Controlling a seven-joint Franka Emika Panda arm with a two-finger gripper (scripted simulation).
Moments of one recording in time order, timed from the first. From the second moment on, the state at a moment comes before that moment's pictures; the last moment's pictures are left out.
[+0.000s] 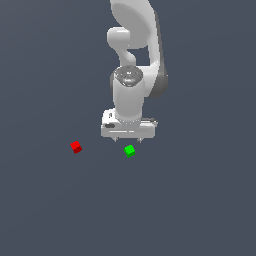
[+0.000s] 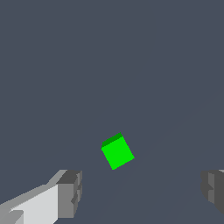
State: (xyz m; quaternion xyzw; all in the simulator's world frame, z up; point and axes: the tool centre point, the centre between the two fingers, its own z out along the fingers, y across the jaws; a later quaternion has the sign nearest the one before) arm 0.006 -0.001 0.154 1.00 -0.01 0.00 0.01
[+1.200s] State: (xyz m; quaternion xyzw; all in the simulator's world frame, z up) arm -0.026 -0.071 0.131 1.00 0.08 0.00 0.00
